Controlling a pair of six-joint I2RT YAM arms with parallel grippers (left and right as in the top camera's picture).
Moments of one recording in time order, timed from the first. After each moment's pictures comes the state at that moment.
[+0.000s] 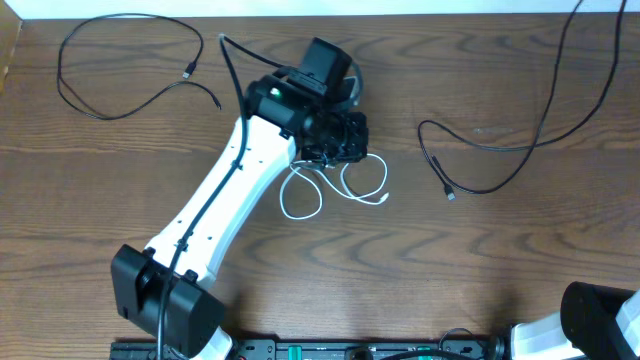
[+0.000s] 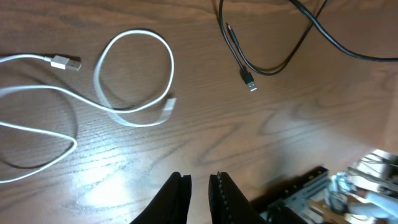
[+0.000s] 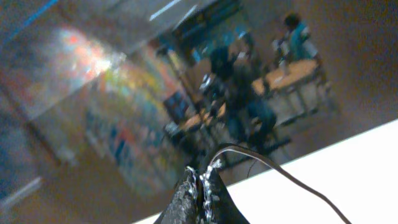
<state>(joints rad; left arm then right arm) -0.52 1.75 1.70 -1.12 0.38 -0.49 -0.14 1.69 2.54 -0.64 -0.19 0.57</state>
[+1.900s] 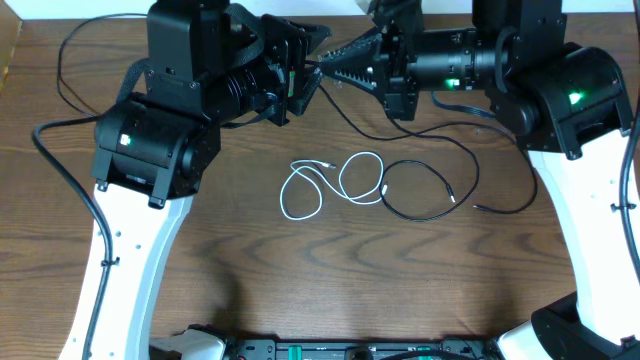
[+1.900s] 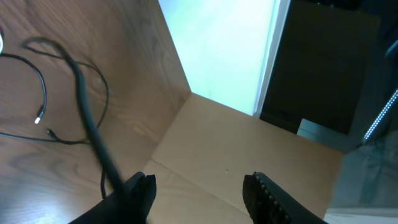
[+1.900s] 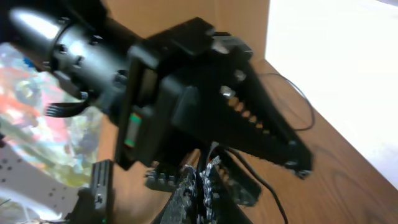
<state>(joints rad) -0.34 1.47 1.92 -0.92 0.42 -1.61 0.44 1.69 2.22 -0.98 -0.86 -0.21</state>
